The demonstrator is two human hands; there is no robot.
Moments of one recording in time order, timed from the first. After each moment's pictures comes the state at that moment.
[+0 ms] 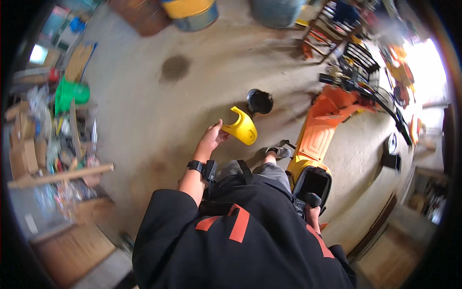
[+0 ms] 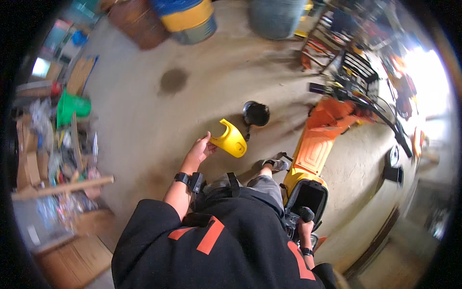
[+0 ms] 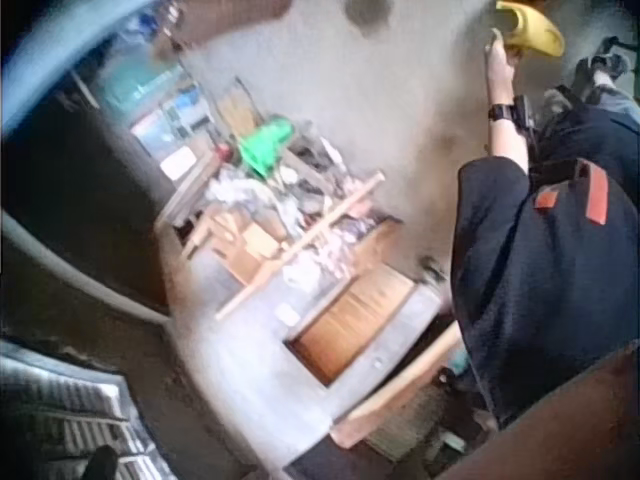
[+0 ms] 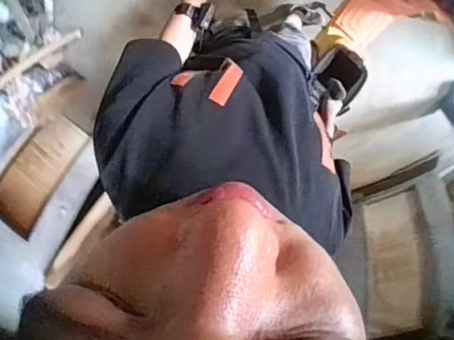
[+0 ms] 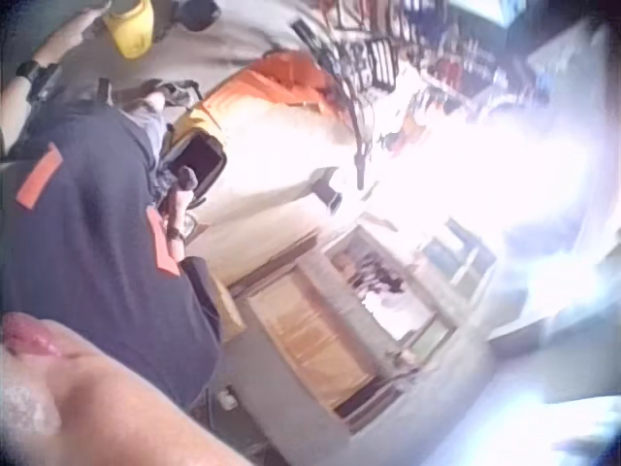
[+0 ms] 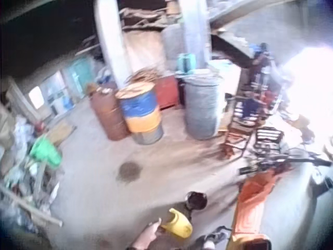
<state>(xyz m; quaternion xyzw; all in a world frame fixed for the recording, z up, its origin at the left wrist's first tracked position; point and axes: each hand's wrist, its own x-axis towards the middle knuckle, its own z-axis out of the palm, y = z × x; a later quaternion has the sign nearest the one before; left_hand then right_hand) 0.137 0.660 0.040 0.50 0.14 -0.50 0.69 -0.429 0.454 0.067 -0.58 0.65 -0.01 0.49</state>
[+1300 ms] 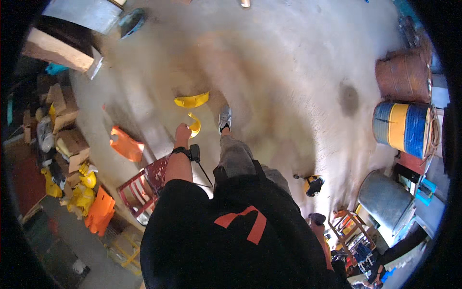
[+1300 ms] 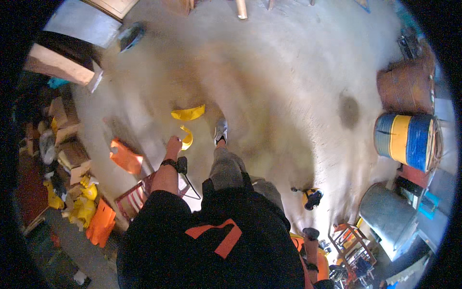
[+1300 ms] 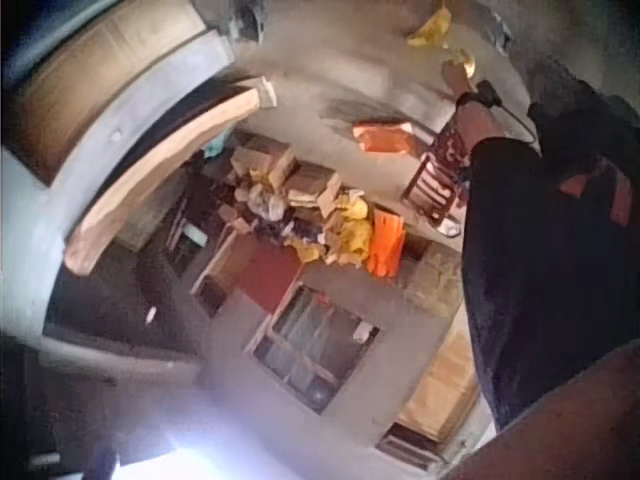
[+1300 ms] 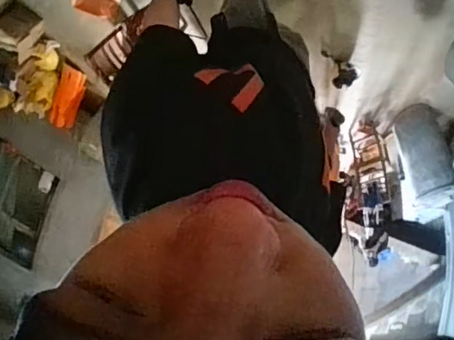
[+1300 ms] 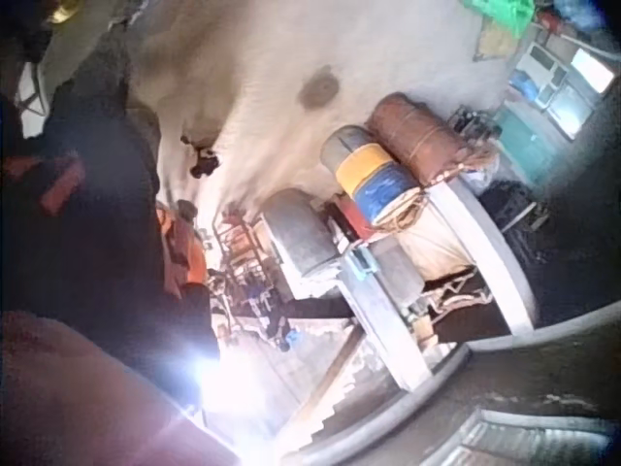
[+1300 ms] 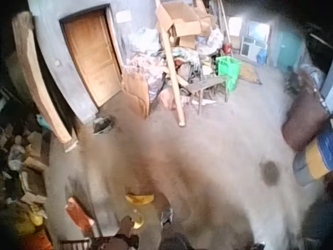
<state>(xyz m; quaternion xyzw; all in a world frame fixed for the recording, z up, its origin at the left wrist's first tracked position) -0.311 1.297 -0.105 0.72 0.64 -0.10 0.25 0.010 0.570 0.124 -0.90 0.10 0.41 0.13</state>
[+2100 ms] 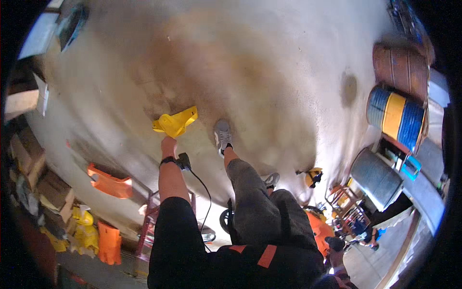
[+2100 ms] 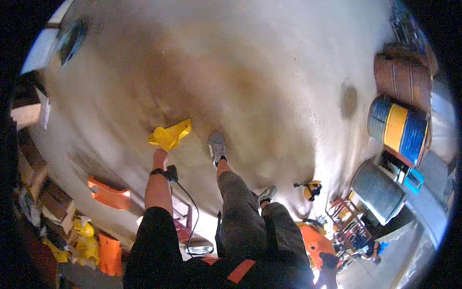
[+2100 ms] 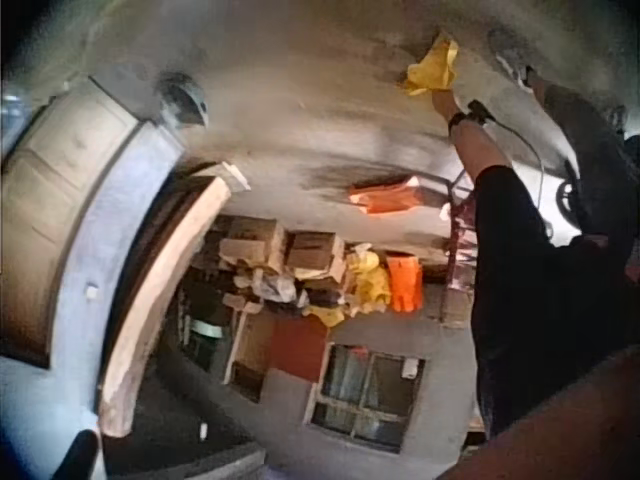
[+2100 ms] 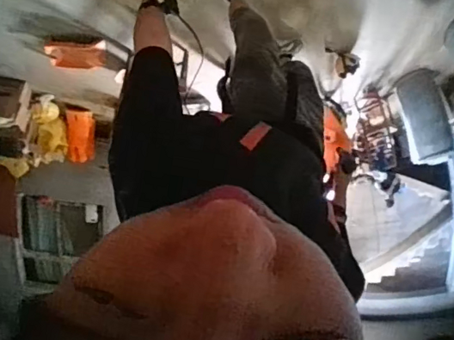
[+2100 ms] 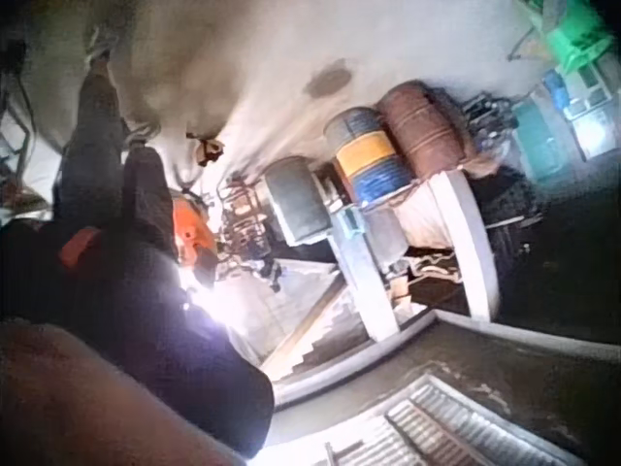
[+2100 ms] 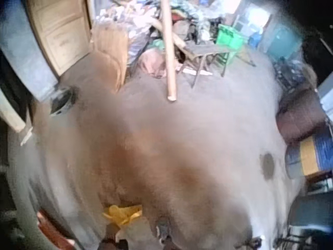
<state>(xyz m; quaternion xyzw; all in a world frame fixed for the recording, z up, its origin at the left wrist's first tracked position) -0.333 1.515 -0.432 0.75 0.50 -0.35 0.27 -0.001 0.872 0.210 -0.91 -0.23 0.35 0.01</state>
